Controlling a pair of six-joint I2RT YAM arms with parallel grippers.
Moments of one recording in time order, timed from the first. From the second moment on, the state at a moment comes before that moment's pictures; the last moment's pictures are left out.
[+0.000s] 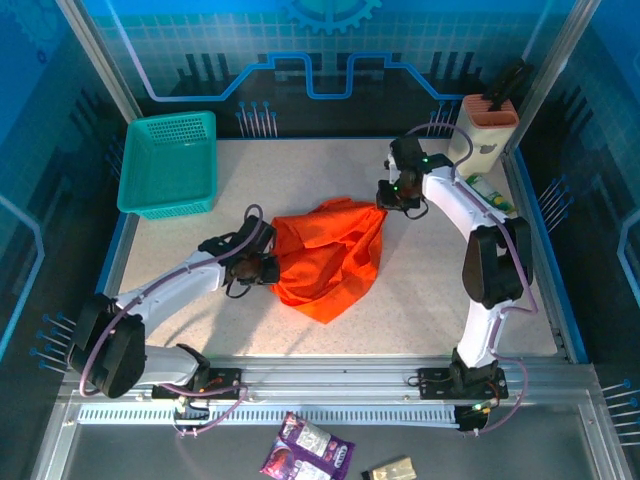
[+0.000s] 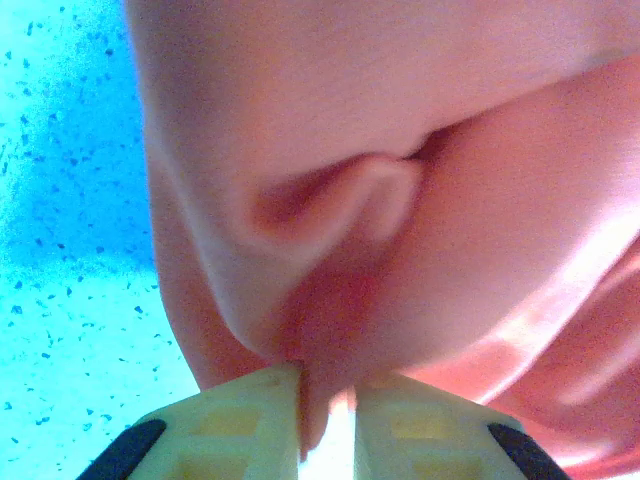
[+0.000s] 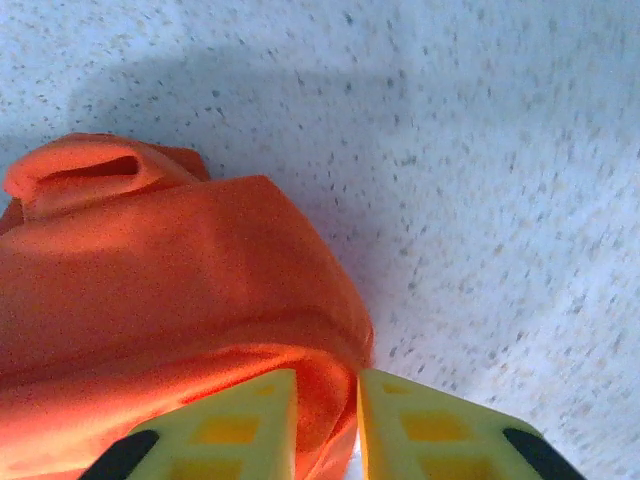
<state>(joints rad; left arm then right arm) -0.50 1.32 0.85 -0.68 0.04 -0.53 0.28 1.88 1.59 -0.88 -0.13 0.30</state>
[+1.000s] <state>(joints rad) -0.76 2.10 1.64 -0.94 -0.23 -0.25 0.49 1.72 1.09 -0.65 -0.18 0.61</state>
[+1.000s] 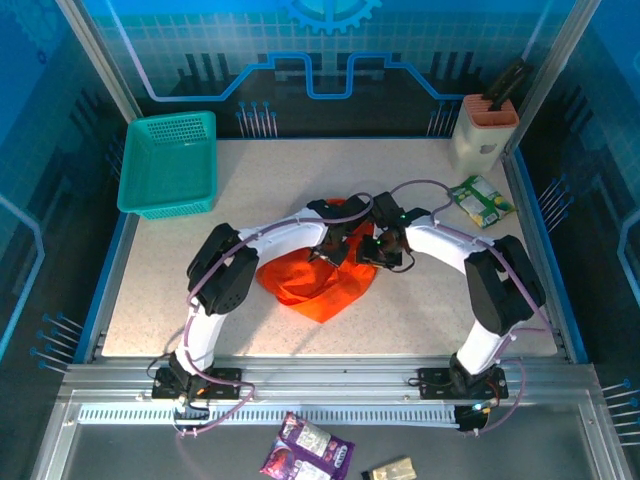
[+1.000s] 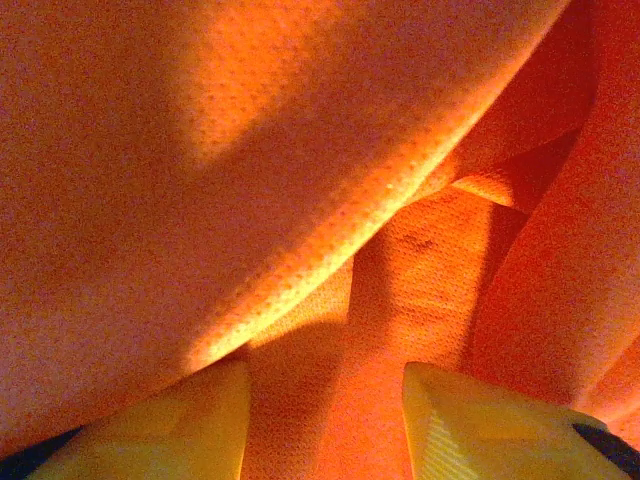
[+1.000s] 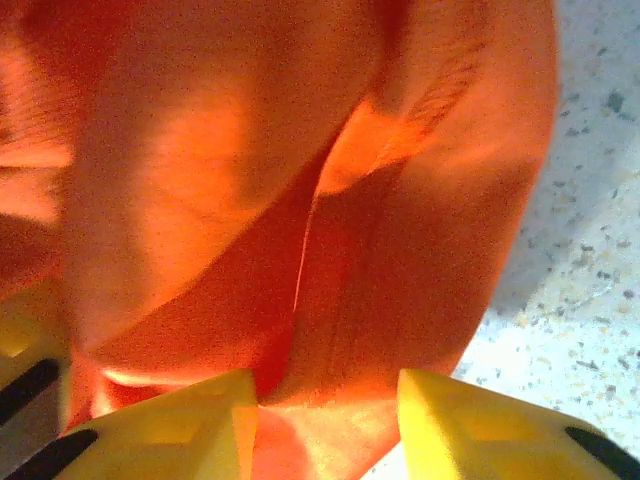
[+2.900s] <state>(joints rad) -0.68 2.22 1.80 -0.93 -0.28 -0.07 0.22 1.48 1.17 -0.80 -0.15 0.46</state>
